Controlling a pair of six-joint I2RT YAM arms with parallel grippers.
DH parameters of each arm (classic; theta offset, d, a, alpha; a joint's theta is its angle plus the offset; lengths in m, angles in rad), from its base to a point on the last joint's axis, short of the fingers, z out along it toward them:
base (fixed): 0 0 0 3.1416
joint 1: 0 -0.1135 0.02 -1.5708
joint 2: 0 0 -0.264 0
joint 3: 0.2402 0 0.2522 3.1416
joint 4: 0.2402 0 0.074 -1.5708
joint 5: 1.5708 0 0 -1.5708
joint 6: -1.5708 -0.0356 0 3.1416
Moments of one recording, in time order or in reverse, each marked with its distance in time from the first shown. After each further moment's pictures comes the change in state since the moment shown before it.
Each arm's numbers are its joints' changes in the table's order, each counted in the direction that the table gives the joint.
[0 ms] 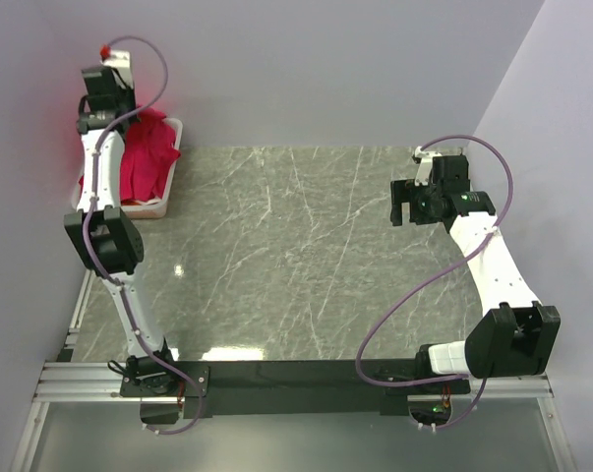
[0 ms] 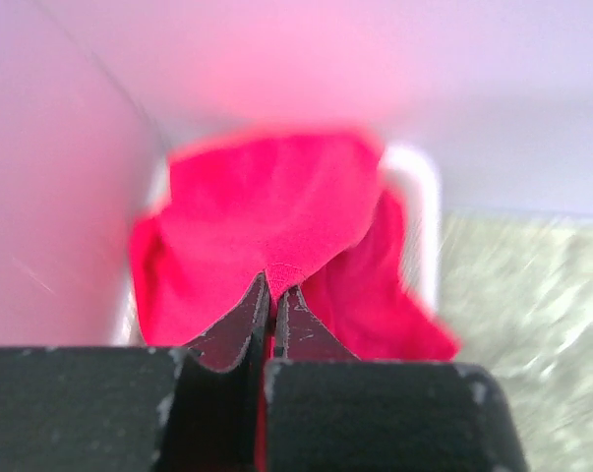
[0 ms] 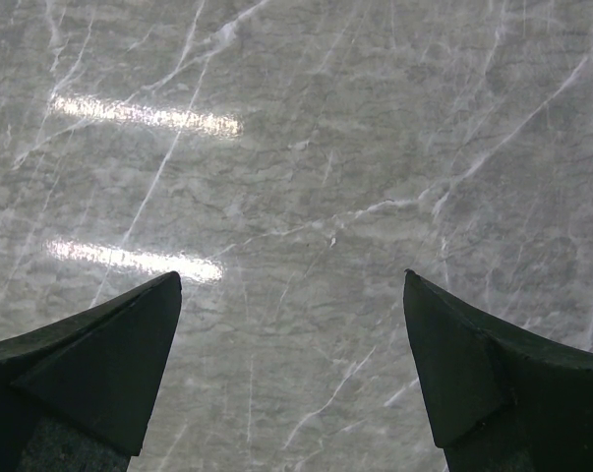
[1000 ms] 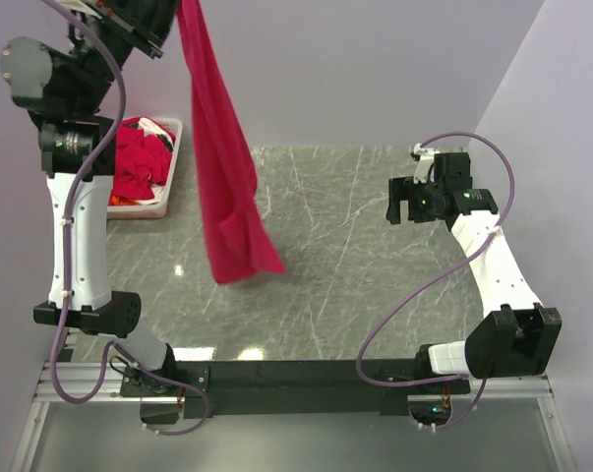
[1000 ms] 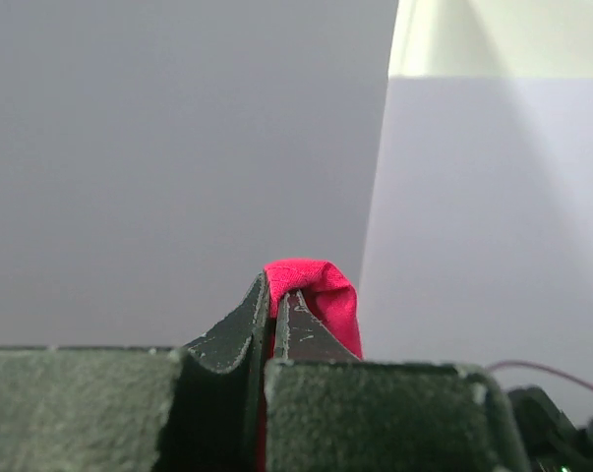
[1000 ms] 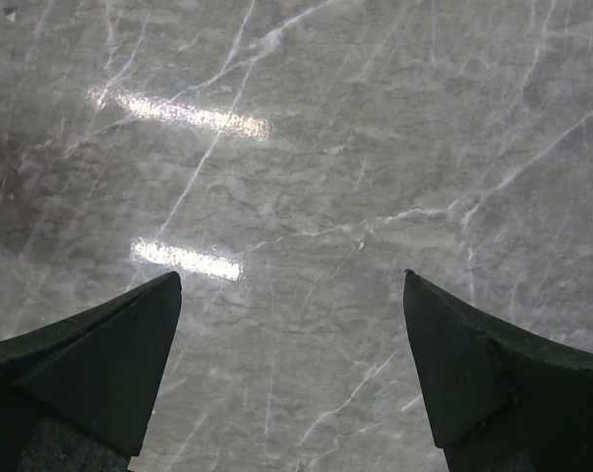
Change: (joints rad) left arm 0.293 0.543 0.104 -0.511 0.555 0.672; right arm 0.000 0.001 0.034 0.030 -0.077 0.000
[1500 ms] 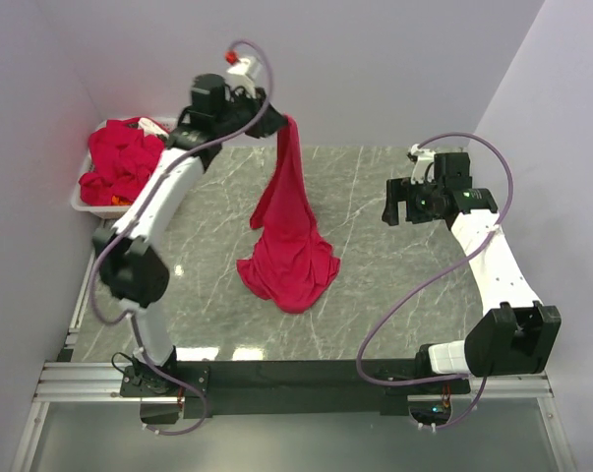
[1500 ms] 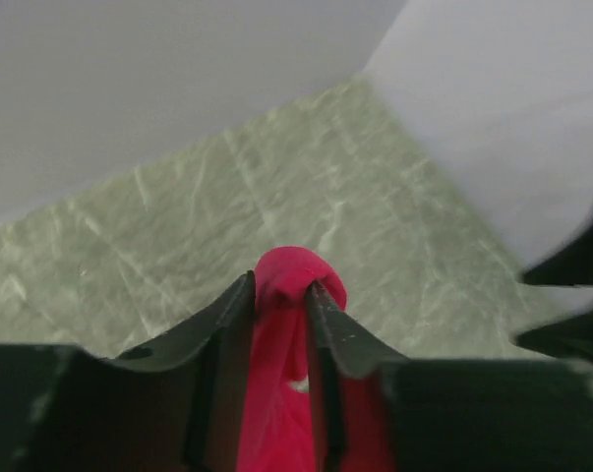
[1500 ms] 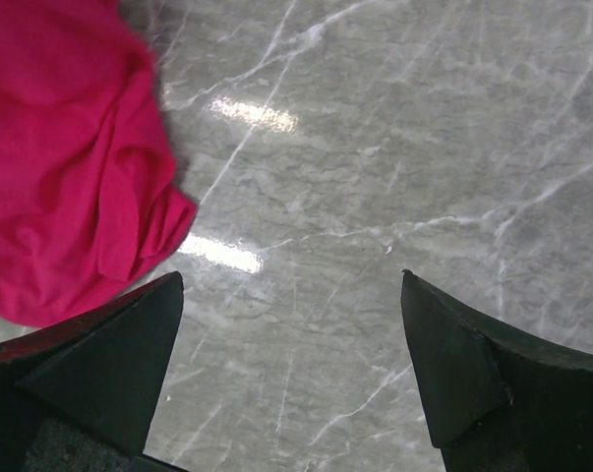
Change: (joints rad) left arm 0.223 -0.209 -0.430 0.252 -0.019 -0.195; right arm 0.006 -0.006 0.000 0.005 -0.081 0.013
